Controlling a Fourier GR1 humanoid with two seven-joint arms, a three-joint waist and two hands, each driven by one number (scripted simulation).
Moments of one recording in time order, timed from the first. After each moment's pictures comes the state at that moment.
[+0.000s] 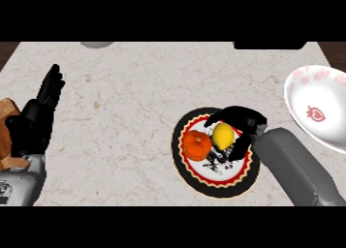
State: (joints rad) left arm -0.20 0.32 -0.05 -1.61 -0.07 0.21 0.17; right arm -0.59 -0.28 0.41 -0.94 0.65 0.48 -0.13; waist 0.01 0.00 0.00
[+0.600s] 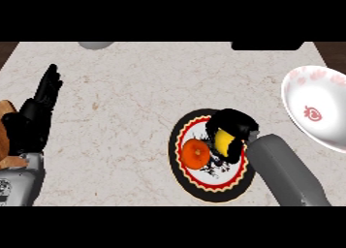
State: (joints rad) left arm -0.21 0.29 0.00 -1.59 -0.09 0.16 0.16; right arm -0.55 -0.21 0.37 -0.94 0.78 0.37 -0.20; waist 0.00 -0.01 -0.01
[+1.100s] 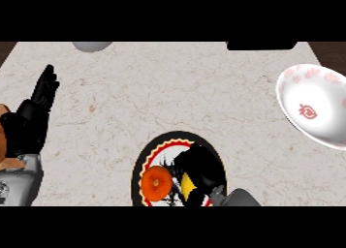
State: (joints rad) left arm -0.20 0.29 0.01 -1.61 -0.10 0.17 0.18; right arm -0.22 -0.04 0.64 -1.38 0.85 0.16 0.32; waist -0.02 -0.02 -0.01
